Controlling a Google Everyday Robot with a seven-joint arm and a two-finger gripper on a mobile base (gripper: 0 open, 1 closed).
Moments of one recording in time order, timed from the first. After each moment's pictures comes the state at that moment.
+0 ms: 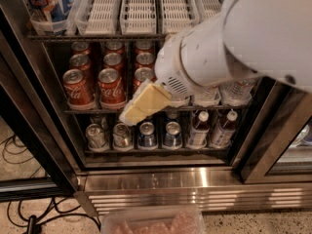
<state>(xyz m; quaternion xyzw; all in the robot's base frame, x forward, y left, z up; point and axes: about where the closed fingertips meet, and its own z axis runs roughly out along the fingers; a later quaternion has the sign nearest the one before) 0.477 0.009 0.973 -0.53 0.74 0.05 0.42</state>
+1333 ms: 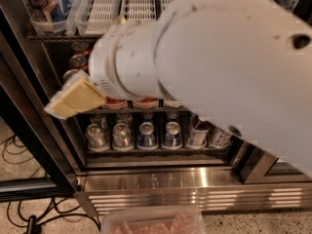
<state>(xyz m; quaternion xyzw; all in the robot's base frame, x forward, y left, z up) 0.450 0.107 1.024 -0.49 0.68 0.10 0.54</state>
